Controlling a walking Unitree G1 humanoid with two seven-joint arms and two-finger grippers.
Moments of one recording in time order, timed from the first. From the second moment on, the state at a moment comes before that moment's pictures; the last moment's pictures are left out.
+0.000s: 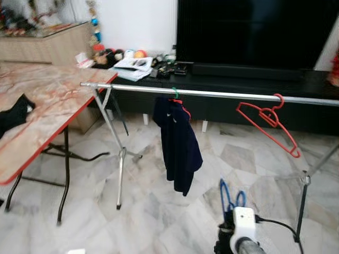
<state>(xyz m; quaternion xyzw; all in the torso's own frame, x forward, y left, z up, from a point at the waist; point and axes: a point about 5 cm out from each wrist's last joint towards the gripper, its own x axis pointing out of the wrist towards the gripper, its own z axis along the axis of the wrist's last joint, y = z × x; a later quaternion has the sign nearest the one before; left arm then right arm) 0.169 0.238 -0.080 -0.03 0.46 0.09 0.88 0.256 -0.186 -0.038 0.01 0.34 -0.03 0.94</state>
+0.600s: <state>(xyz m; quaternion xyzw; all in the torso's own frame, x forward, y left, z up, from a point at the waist) 0.180 0.236 -0.076 -0.03 0.46 0.08 0.88 0.260 -0.193 -0.034 0.01 0.32 -0.06 0.94</state>
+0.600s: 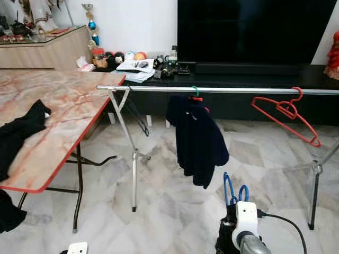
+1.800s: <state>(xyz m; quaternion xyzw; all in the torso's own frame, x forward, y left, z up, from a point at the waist) 0.184 0.229 -0.076 -0.03 0.47 0.05 0.88 0.271 -0.200 -0.023 0.00 0.30 -0.09 0.95</state>
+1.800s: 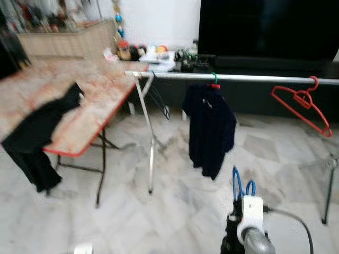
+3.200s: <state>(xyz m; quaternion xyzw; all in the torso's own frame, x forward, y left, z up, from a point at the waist) 0.298 0.212 0.032 0.14 0.17 -0.19 0.96 0.323 -0.197 0.032 -0.20 0.24 0.14 0.94</state>
